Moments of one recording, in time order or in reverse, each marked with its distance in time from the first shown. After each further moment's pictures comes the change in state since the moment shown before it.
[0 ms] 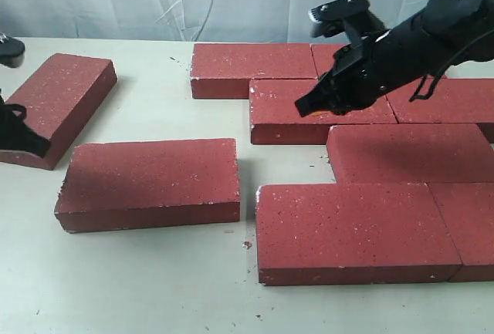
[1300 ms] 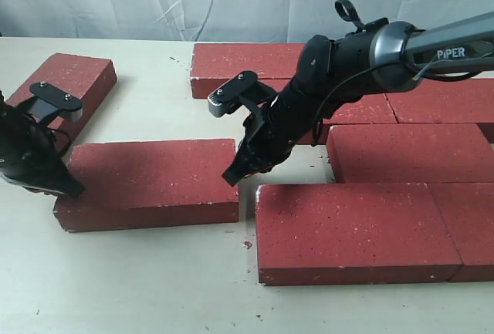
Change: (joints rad) left arm 0.003 0.303 -0.023 -0.314 -0.029 0.433; right arm 0.242 0.329 -0.175 -0.068 0.031 -0.011
